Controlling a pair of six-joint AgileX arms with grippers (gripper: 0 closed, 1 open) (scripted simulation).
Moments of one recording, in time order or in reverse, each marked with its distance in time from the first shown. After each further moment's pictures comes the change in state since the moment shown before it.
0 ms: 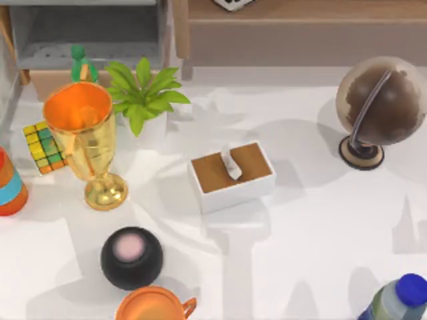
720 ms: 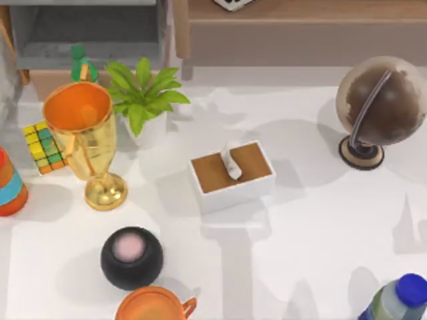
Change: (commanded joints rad) left arm -0.100 -0.255 -0.121 0.101 -0.125 -0.335; right arm 0.000 0.000 0.000 0.000 0.000 0.000
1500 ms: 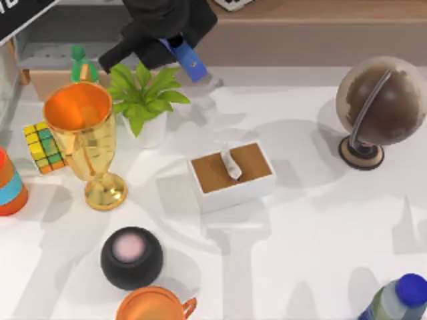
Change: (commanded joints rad) left arm -0.772 -0.417 -0.483 0.287 0.014 -1.093; right arm 0.000 0.000 0.000 0.000 0.000 0.000
